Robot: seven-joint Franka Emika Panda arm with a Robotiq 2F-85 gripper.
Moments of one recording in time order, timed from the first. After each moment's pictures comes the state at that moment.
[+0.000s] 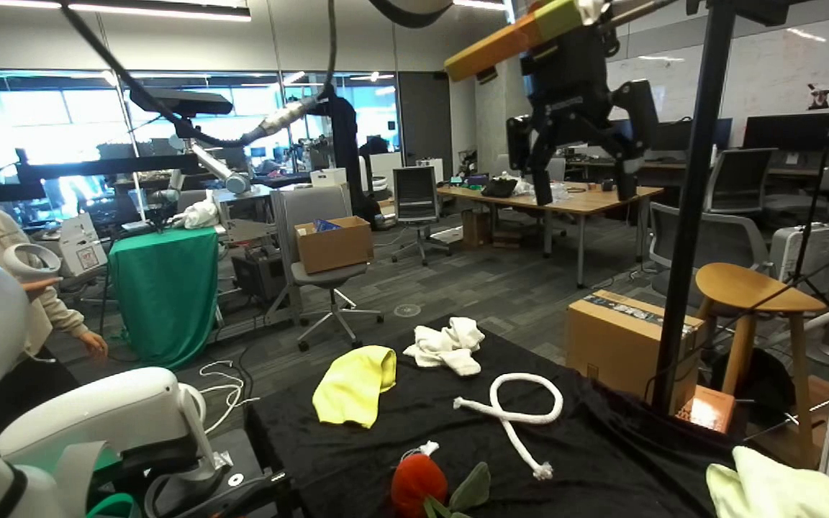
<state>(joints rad) -0.05 -0.14 -0.04 -2.03 -0.19 2.00 -0.10</state>
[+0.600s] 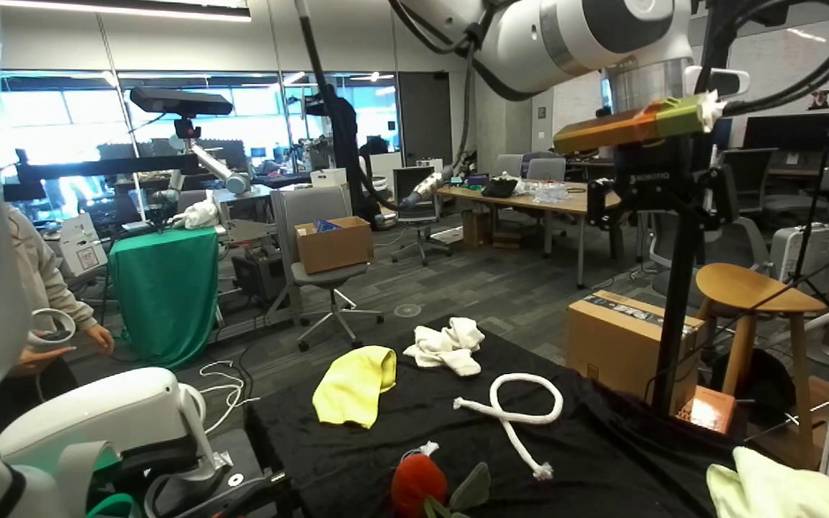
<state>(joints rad) -0.07 0.29 -0.06 -1.69 -0.17 2.04 -0.16</state>
